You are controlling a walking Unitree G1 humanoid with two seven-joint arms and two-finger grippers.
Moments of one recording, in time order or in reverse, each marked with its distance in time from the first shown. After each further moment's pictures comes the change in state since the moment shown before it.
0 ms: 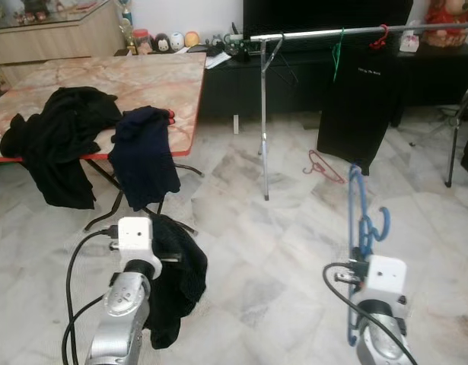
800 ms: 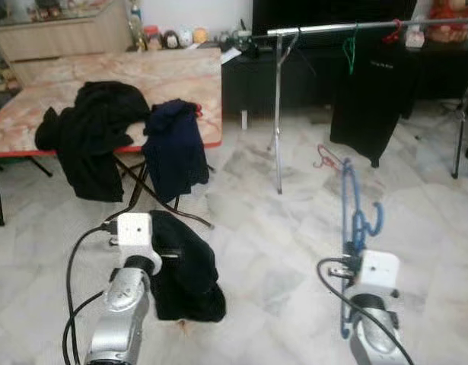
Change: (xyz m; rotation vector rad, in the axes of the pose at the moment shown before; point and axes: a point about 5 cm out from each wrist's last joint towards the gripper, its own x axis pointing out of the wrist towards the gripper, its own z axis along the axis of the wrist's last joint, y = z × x) left arm 0.003 0.003 0.004 -0.002 -0.013 0.010; right arm 0.005 0.005 0.003 -0.001 -0.020 0.020
